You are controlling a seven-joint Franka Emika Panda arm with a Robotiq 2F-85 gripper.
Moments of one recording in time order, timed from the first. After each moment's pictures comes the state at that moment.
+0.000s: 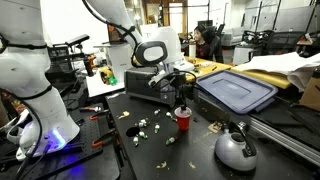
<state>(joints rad) -0.08 0.30 -0.32 -2.30 -0.11 2.78 0.48</state>
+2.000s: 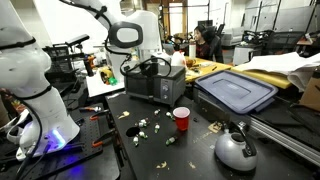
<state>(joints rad) -0.12 -0.09 -0.22 -2.55 -0.11 2.43 0.16</state>
